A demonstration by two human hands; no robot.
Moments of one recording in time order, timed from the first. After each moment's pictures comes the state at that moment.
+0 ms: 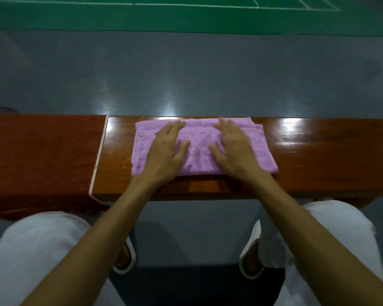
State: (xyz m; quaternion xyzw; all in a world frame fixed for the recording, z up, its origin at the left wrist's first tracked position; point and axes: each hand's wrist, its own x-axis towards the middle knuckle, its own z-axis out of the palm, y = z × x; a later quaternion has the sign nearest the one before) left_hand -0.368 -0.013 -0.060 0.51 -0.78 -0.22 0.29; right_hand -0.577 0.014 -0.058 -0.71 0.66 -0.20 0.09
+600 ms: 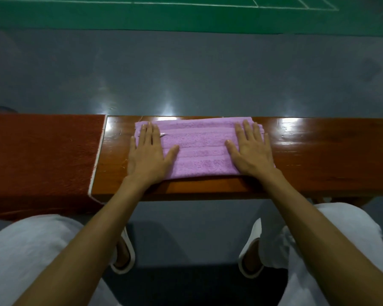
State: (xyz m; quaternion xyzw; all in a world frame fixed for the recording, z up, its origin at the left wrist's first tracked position) left_hand -0.339 -0.029 -0.090 0.64 -0.76 -0.07 0.05; right_hand -0.627 0.003 -0.090 -0.65 0.76 -0.03 0.05
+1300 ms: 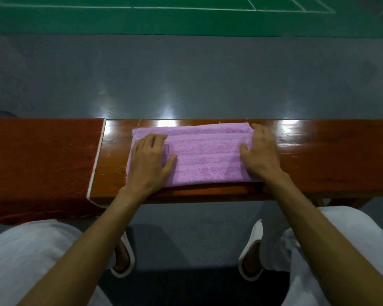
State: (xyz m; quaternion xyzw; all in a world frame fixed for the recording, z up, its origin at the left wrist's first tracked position) left_hand -0.342 -0.010 -0.080 0.56 -0.79 -0.07 0.23; right_hand -0.637 0.012 -0.068 -0.58 0.78 -0.22 0.05
